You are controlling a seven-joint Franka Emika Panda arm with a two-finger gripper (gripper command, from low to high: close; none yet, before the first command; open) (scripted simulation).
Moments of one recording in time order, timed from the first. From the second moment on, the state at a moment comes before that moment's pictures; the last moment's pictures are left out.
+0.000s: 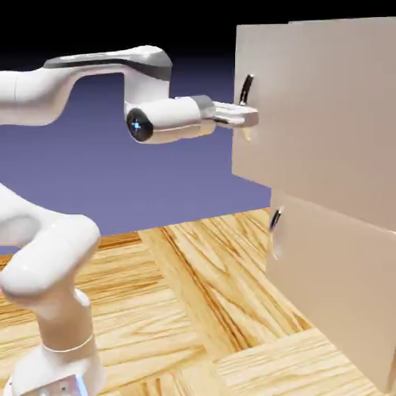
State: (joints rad) arm -0.54 -1.03 0.57 -2.62 2.17 2.51 2.21
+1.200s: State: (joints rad) arm -0.27 -0.94 -0.74 -2.50 0.97 1.39 2.24
